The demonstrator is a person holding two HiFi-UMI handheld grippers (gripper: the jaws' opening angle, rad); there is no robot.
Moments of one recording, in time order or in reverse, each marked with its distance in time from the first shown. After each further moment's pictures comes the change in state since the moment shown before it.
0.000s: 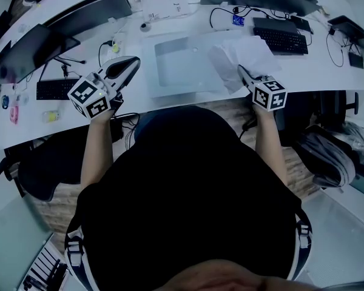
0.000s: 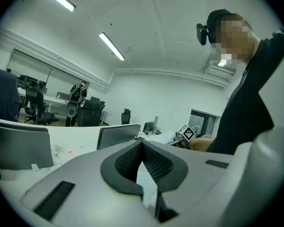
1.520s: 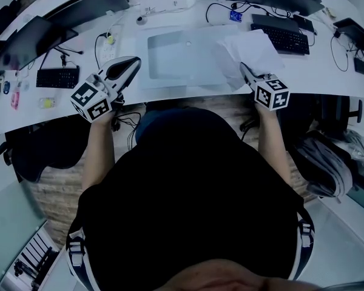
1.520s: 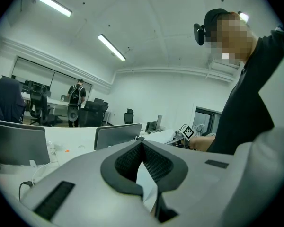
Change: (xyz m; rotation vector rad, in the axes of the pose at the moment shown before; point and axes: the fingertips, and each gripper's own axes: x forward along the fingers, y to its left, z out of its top) left arm 0.042 -0.067 -0.006 0.008 0.007 0.082; right arm -0.040 -0.047 -0.017 -0.035 -0.011 0.061
